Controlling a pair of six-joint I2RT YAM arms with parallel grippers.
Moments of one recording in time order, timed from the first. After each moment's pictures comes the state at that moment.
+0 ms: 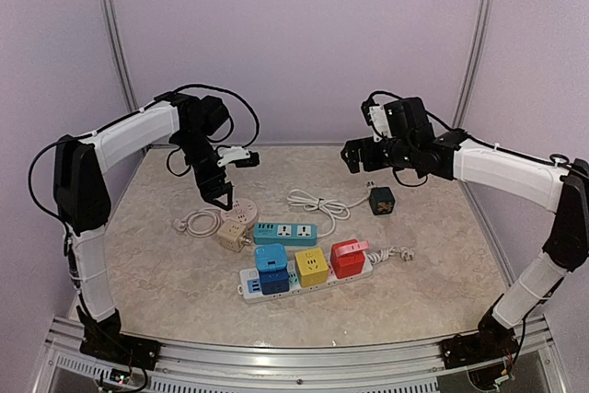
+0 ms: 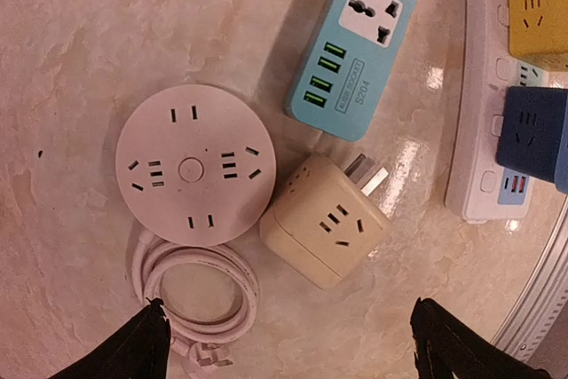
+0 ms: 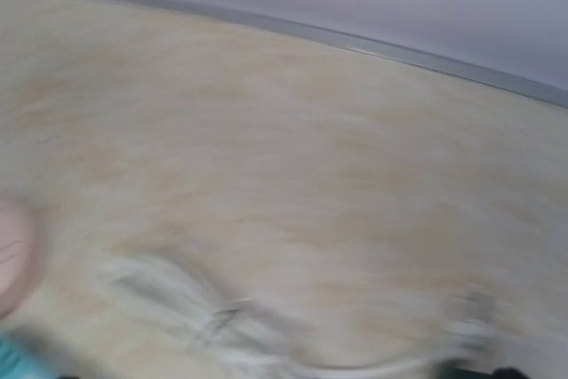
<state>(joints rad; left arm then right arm) -0.47 2.00 1.89 -1.28 0.23 0.72 0.62 1.57 1.28 -0.23 0.14 0.18</state>
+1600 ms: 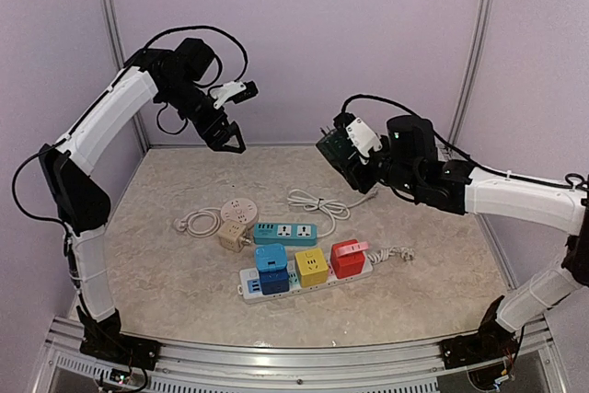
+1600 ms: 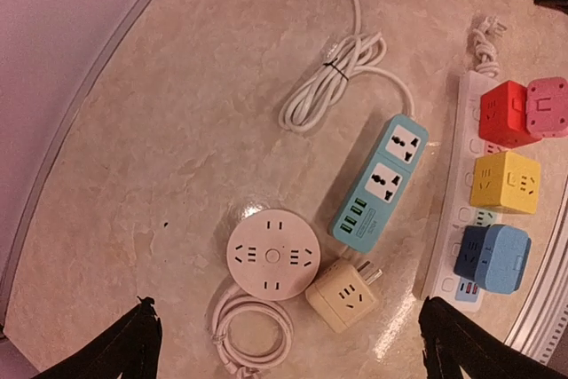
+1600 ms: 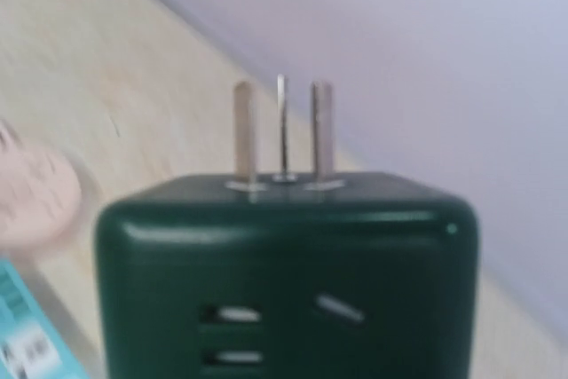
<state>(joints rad) -0.47 2.00 2.28 -1.34 0.28 0.53 0.77 1.42 1.07 0.00 0.19 -0.26</state>
